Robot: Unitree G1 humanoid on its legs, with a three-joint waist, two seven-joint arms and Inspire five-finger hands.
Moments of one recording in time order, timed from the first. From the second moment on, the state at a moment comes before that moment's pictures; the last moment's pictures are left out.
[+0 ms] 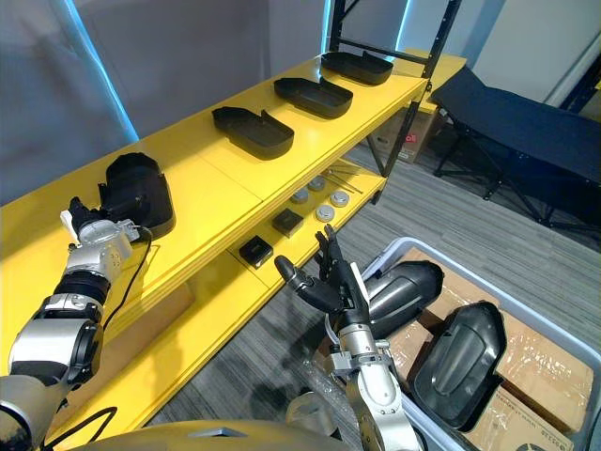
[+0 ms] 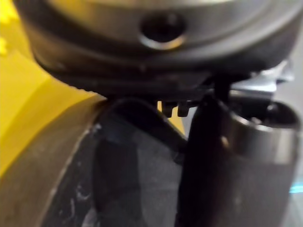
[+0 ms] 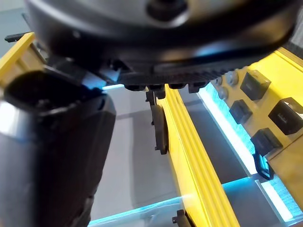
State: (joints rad) left arm -0.70 0.38 0.10 0.92 -0.39 0.21 0.66; right arm 0.33 -0.24 0.25 -0.07 0.32 -0.30 -0.01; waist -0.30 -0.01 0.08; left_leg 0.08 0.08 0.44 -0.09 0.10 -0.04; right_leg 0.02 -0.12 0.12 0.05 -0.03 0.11
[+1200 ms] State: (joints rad) left arm -0.47 0.21 0.02 0.45 -0.45 -0.02 0.67; right arm -0.09 -0.26 0.34 -0.02 0.23 -0.36 0.06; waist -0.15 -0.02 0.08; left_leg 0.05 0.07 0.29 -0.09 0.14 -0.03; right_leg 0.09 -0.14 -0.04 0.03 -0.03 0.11
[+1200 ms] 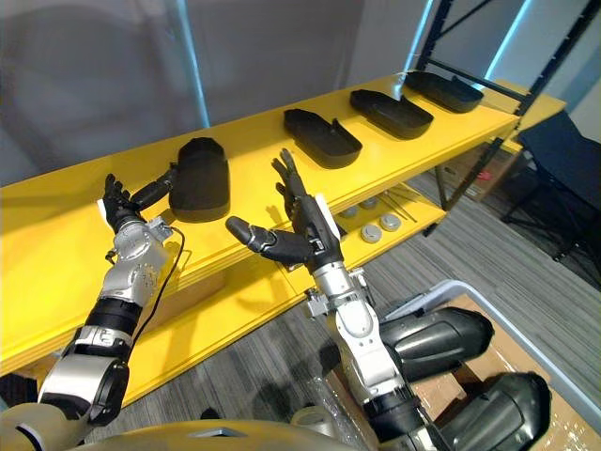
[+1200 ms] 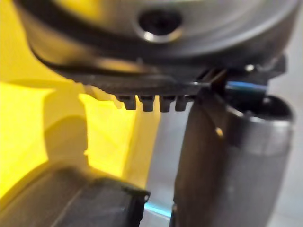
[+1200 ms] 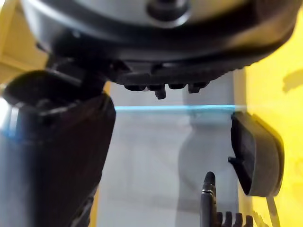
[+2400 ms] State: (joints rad) left arm 0.40 0.03 0.08 -0.28 -0.31 -0.24 0.25; right arm -0.49 0.02 0.45 0.55 0.08 -0.07 -0.59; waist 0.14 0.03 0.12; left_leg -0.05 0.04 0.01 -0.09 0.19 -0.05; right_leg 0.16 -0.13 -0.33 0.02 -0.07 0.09
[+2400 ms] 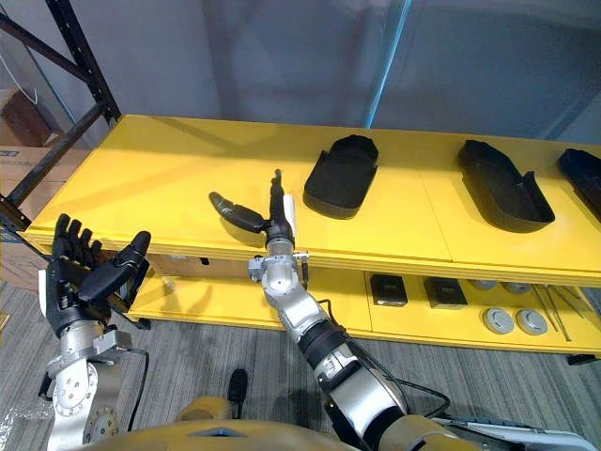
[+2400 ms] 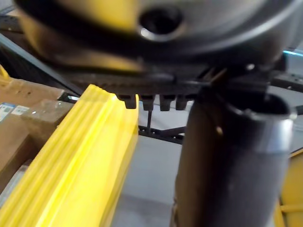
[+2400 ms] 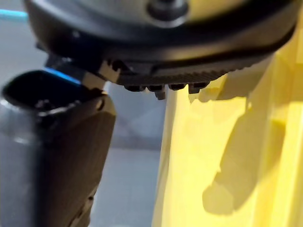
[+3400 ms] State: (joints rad) left arm 0.39 0.02 0.07 0.07 -0.47 -0.39 0.33; right arm -0.53 -0.01 0.24 0.55 0.01 -0.09 -0.70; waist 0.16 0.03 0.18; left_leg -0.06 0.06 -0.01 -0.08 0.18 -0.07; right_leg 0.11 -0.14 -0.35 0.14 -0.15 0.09
